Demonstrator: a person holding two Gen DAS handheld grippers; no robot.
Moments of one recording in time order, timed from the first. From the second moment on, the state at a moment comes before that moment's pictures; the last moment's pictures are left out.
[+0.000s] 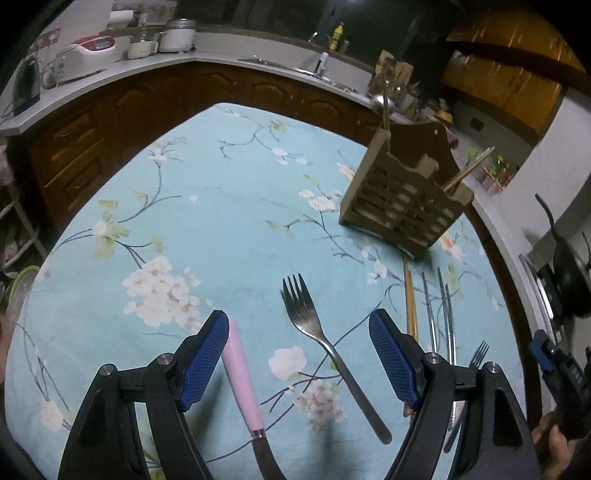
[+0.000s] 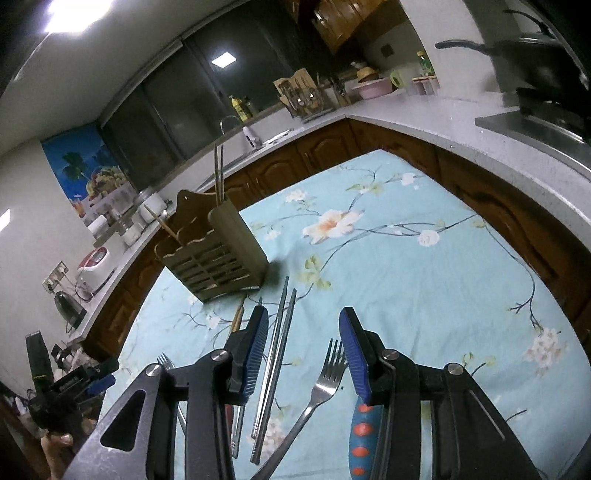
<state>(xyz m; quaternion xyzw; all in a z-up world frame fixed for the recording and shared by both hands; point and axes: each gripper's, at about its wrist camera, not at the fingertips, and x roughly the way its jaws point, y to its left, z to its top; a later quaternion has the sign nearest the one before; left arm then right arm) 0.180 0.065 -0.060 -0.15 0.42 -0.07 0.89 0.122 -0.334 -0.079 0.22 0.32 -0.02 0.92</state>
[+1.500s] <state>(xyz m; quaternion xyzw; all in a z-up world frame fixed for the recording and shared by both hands) 0.277 0.027 -0.123 -0.14 0.47 -0.13 0.87 0.173 -0.323 -0.145 0.16 0.44 0.01 0.88</state>
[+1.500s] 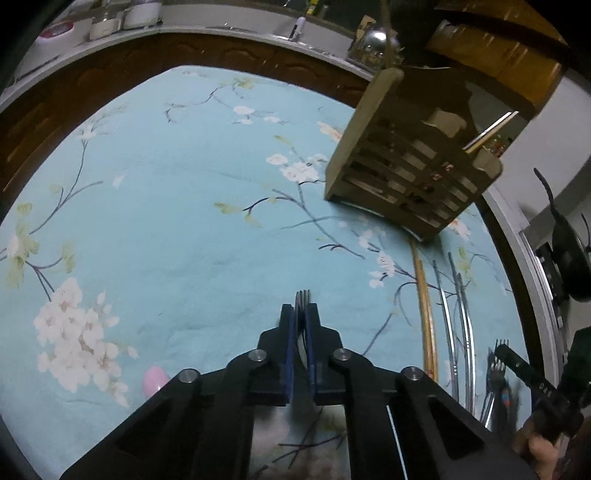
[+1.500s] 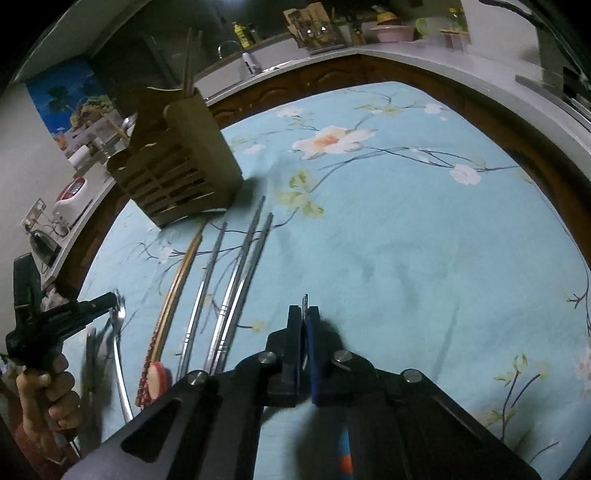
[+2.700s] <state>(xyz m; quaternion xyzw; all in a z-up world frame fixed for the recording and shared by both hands) 0.189 0.061 0.002 -0.13 0.32 -0.13 0.93 0.157 -0.294 -0.033 0.10 0.29 0.03 0.95</state>
